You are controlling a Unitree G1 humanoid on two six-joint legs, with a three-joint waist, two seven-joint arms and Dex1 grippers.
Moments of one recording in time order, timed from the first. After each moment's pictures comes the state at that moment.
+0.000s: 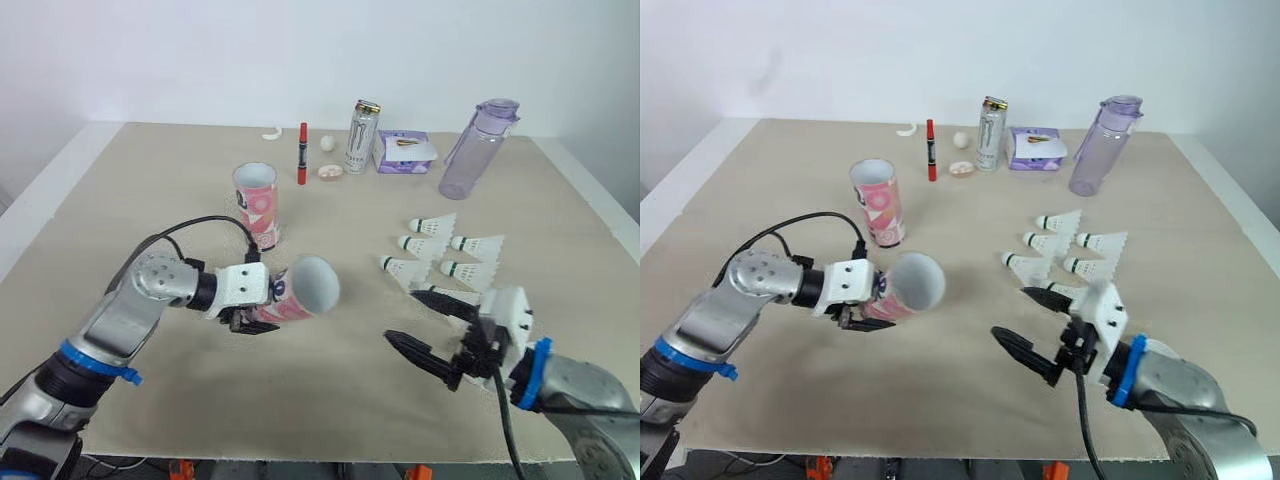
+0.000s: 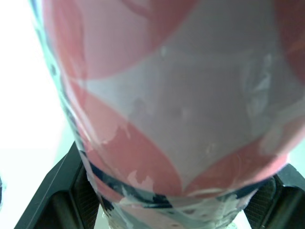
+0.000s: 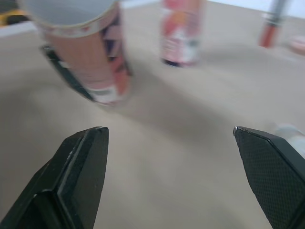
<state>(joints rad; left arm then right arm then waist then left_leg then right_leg) -0.53 0.77 -0.36 -0.20 -0.06 0.35 -1.17 0.26 -0.63 -0.30 -0.67 0.61 0.46 0.76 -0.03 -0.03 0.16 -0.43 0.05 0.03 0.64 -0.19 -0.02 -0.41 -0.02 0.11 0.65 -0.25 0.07</state>
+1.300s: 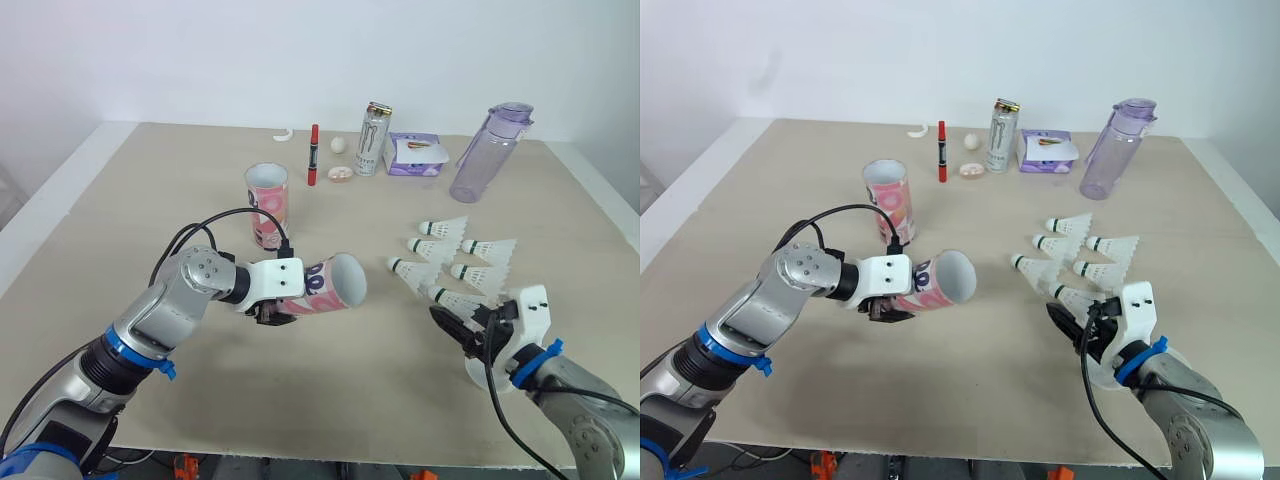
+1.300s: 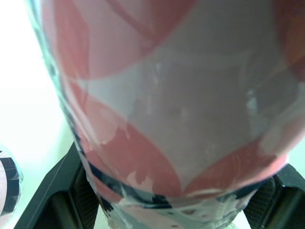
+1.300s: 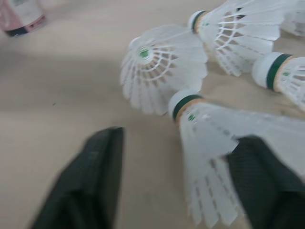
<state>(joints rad) -0.63 0.66 -0.47 -0.28 0.11 0.63 -1.11 0.12 -0.51 -0.36 -0.46 0.60 0.73 0.42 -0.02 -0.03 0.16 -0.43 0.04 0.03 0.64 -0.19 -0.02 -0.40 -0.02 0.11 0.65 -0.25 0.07</state>
